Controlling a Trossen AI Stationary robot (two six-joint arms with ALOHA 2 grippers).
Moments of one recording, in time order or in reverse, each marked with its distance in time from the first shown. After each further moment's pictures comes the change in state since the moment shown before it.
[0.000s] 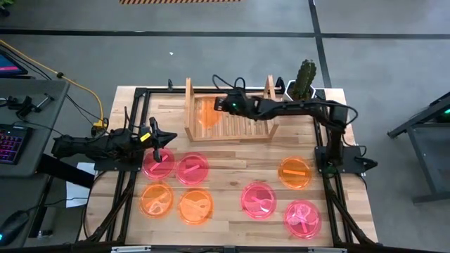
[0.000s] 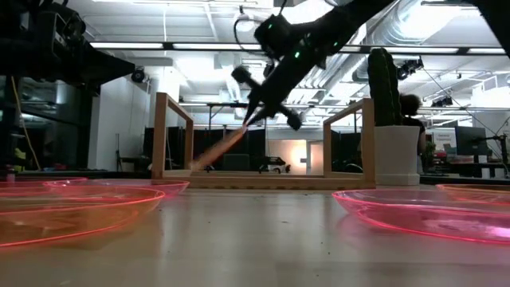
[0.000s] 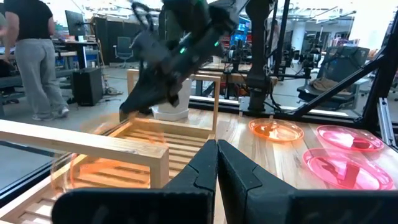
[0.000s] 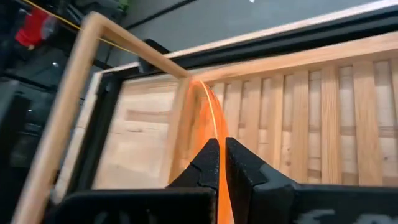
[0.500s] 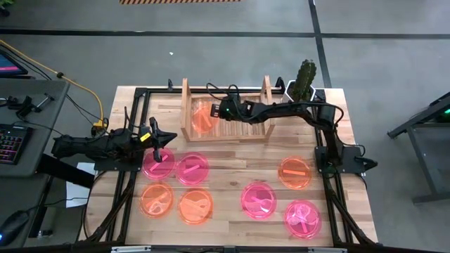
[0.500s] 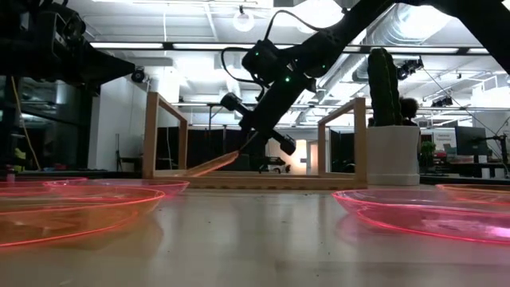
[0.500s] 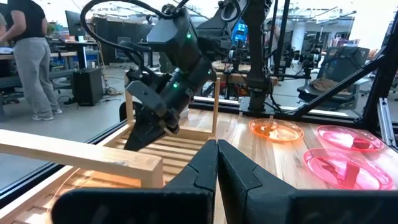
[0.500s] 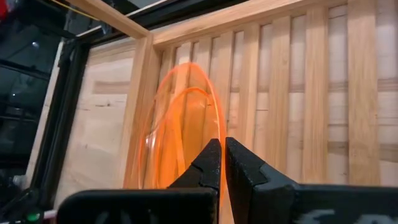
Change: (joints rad) left arm 0.000 0.000 0.000 0.000 0.000 0.000; right arm -0.002 0.131 0.030 0.010 -0.074 0.052
